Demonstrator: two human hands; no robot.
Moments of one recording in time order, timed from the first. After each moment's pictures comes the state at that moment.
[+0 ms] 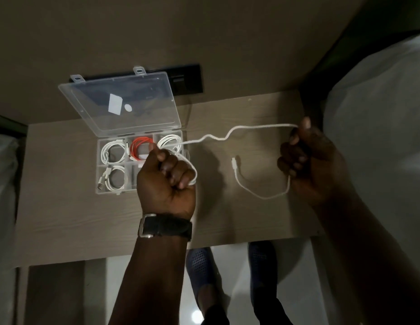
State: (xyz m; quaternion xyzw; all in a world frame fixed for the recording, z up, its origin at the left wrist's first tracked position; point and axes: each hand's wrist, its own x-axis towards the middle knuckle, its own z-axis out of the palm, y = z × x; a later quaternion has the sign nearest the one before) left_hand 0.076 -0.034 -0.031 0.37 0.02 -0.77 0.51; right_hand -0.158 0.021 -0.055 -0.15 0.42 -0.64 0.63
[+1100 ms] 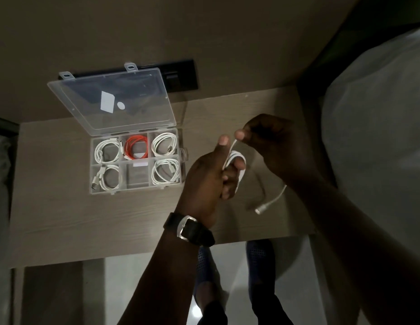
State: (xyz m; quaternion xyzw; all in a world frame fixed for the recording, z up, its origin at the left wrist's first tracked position) left_hand 0.025 -0.014 -0.039 0.47 -0.34 -0.78 0.24; right_hand -0.137 -0.012 -0.058 -0.49 0.64 -0.45 0.38
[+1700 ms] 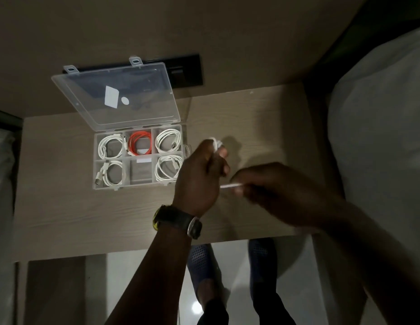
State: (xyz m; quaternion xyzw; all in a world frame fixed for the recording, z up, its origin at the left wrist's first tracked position) left_hand 0.048 -0.022 -0.067 0.52 -0.66 -0.48 0.26; right_hand -0.120 0.032 -0.026 -0.72 0.52 -0.16 0.43
